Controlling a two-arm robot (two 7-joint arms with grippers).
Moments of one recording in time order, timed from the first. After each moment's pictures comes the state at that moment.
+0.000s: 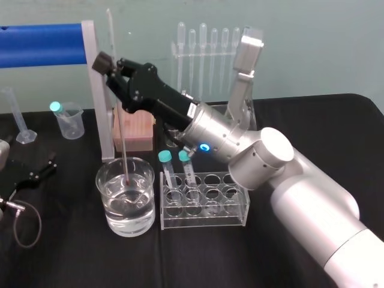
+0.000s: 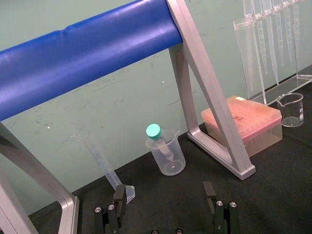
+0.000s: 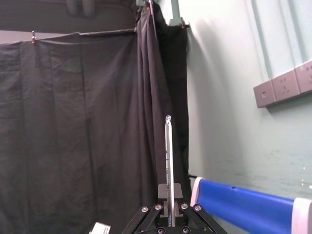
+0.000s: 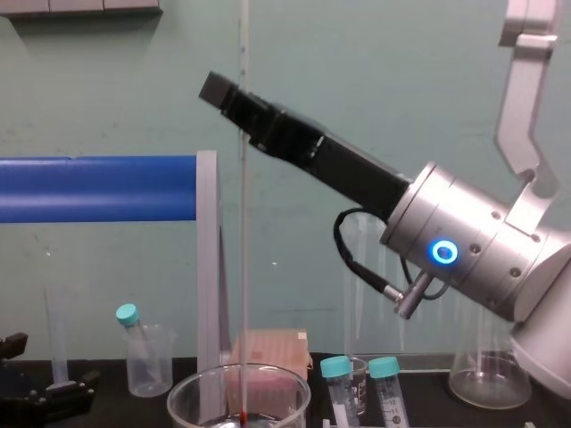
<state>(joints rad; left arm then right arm) -0.20 0.60 0.45 -1.41 -0.25 -0.12 0.03 0.57 0.15 -0.53 -1.16 0.80 -0.28 0.87</state>
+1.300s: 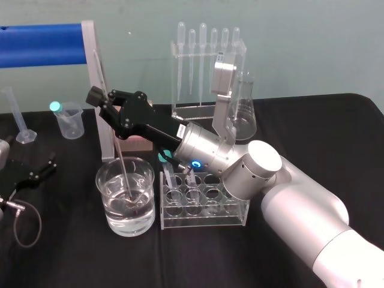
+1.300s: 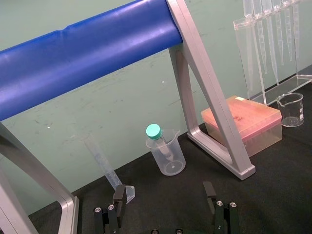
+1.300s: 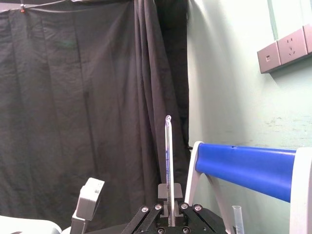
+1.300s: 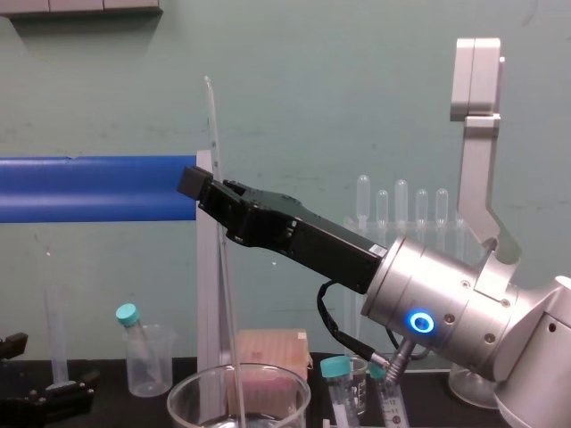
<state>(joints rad) -0.20 0.60 0.45 -1.41 -0.25 -0.12 0.03 0.60 0.11 -0.56 -0.99 0.74 -0.31 0.92</state>
